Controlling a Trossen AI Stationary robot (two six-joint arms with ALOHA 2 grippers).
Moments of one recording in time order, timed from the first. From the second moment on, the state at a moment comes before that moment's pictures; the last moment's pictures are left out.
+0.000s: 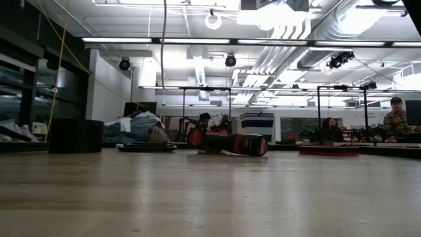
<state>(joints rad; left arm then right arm) -0.54 1.04 1.52 -0.70 -0.98 -0.51 -0.06 1.92 2.14 -0.15 0.21 -0.39</state>
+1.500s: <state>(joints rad) -0.47 1.08 1.52 -0.54 -1.10 0.03 -0.10 1.90 2.15 -0.32 0.17 -0.11</state>
